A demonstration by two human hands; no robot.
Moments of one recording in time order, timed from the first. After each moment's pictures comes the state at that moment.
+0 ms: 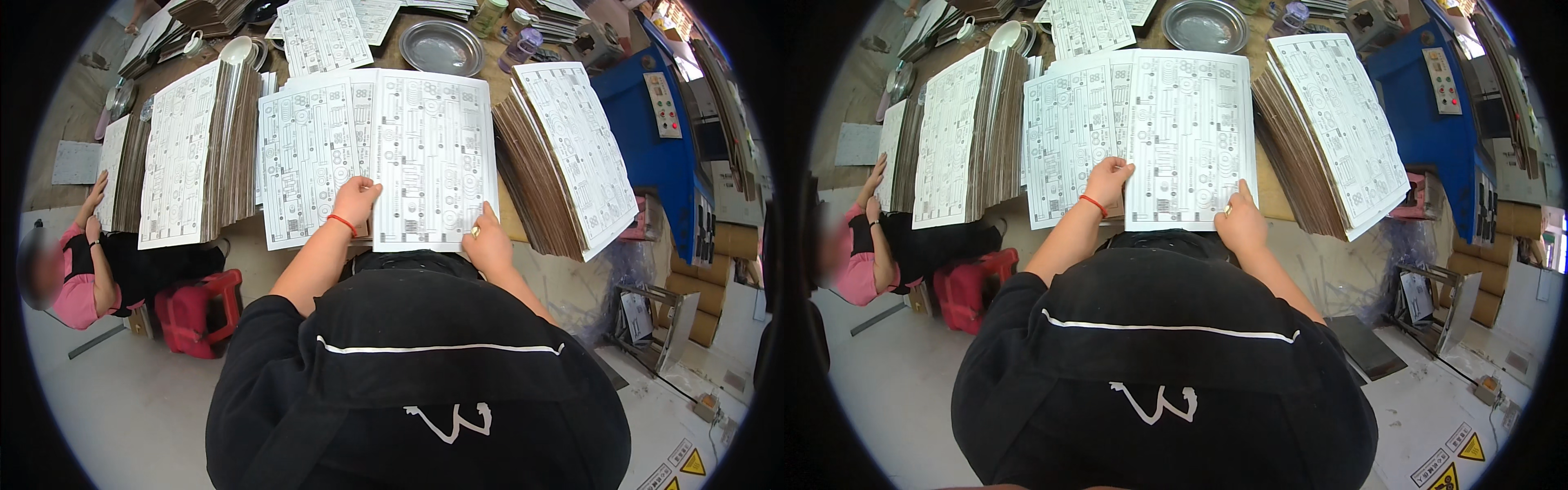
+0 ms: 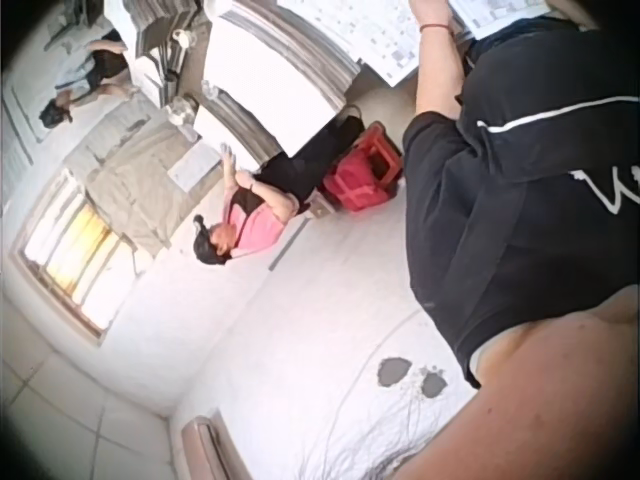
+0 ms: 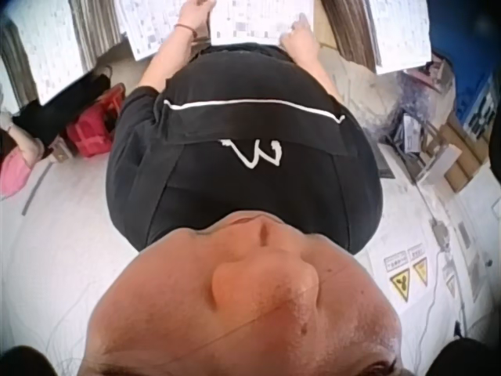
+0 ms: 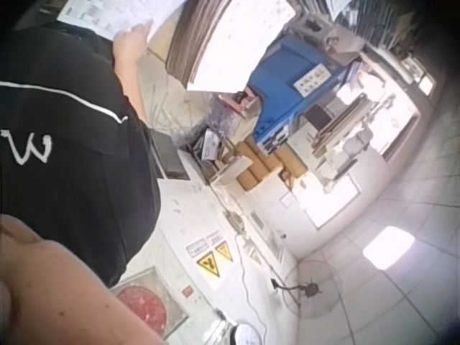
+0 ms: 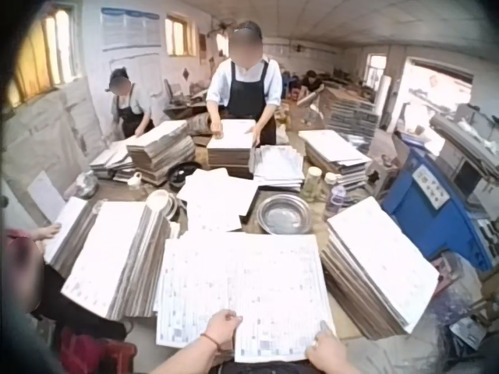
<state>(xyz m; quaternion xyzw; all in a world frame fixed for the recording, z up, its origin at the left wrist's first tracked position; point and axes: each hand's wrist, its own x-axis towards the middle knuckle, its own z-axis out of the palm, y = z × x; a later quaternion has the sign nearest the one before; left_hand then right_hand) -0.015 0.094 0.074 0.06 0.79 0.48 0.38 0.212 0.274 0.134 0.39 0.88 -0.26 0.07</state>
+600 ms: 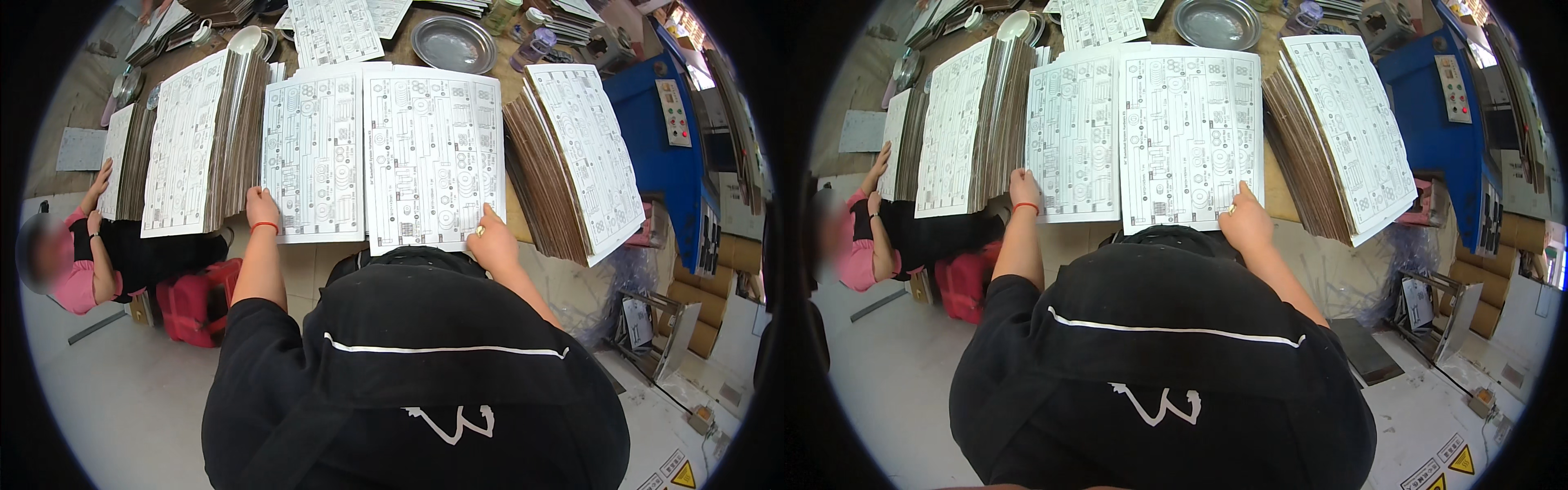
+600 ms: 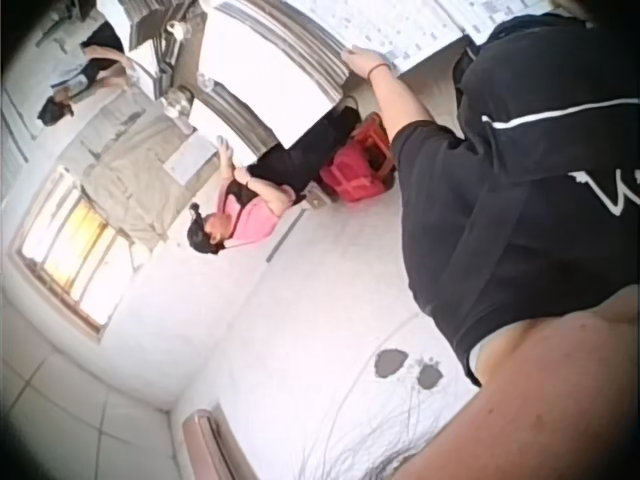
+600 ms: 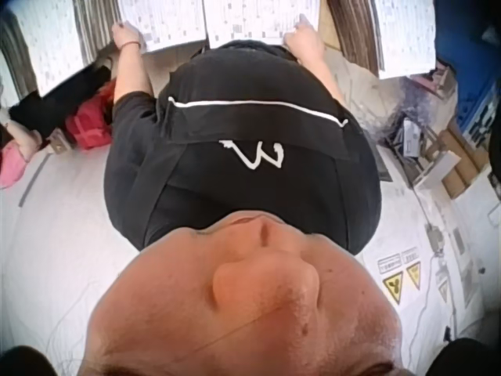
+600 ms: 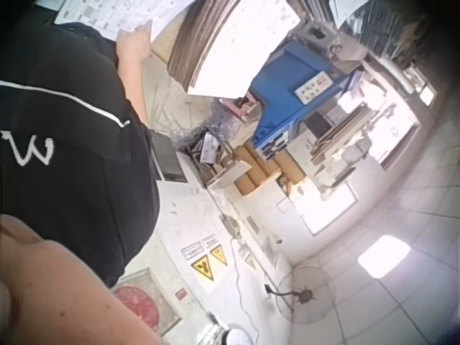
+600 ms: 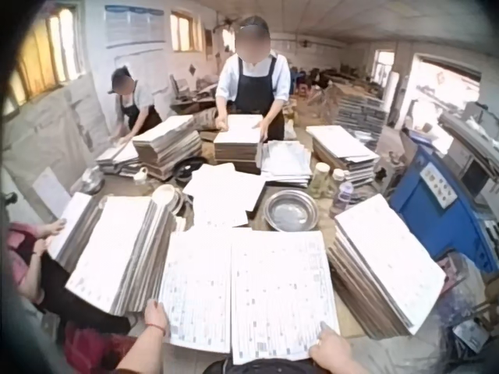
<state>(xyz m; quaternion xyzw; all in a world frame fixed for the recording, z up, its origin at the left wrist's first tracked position) -0.120 -0.090 0.006 -0.08 0.94 0.32 0.07 0.202 0.277 0.149 0.39 0.87 -0.26 0.14</state>
